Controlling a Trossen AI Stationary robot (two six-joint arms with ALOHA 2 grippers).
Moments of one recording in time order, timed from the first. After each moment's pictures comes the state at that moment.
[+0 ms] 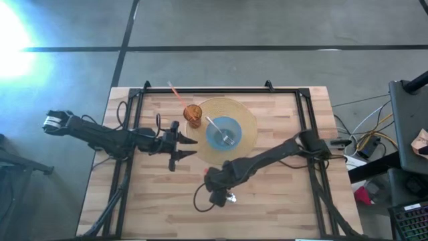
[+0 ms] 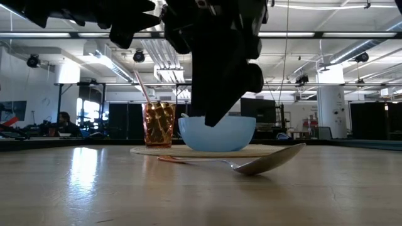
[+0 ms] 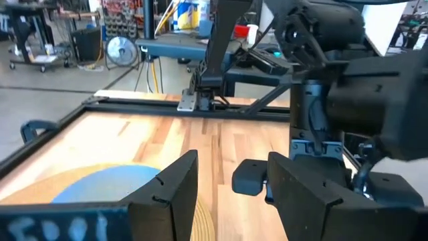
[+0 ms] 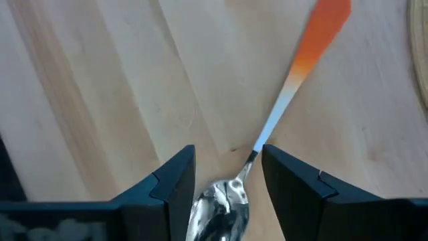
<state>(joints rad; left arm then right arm) -0.16 0.97 0.50 0.41 -0.16 -0.09 0.33 2.14 1.70 -0.77 -0.01 0.76</state>
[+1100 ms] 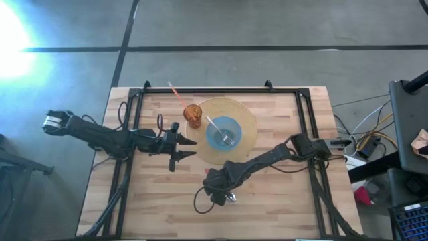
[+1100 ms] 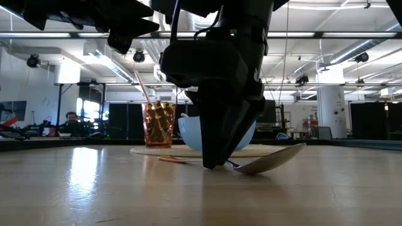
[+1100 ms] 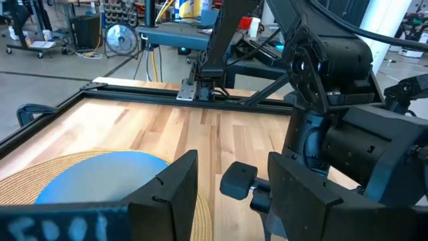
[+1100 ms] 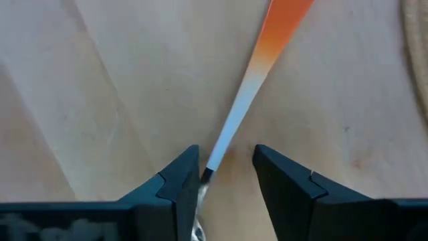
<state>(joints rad) -0.16 0.97 0.49 0.39 -0.16 -0.13 0.32 2.26 1.71 -0.83 0.12 0.76</state>
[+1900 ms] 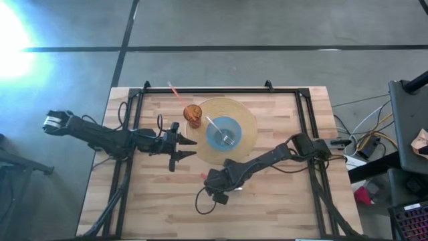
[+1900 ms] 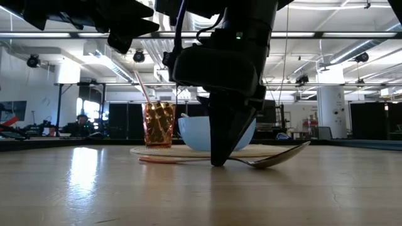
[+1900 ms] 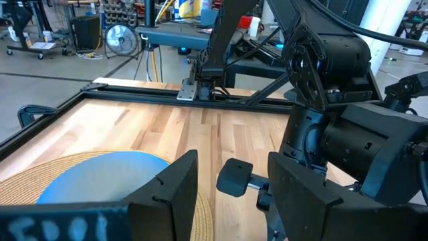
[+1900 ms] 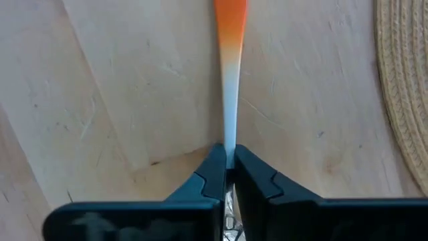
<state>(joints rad) -0.17 0.97 0.49 0.39 -0.16 -0.12 0.33 2.25 1.69 -0.84 0.16 0.67</state>
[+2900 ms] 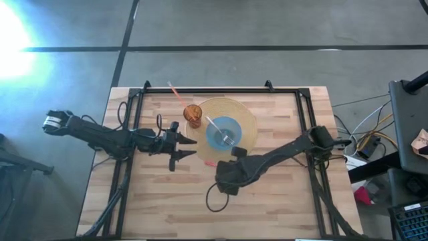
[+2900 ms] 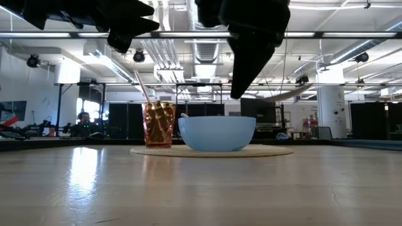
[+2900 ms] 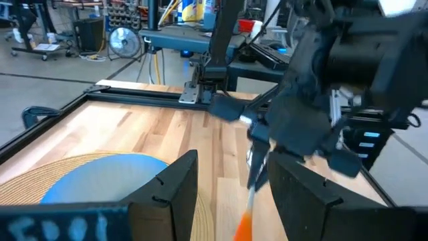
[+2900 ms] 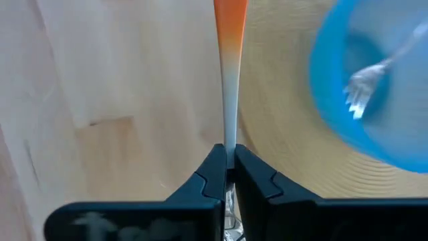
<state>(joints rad) -0.17 0.97 0.49 0.40 -0.17 -0.13 0.36 2.01 1.64 -1.00 0.38 0.57</state>
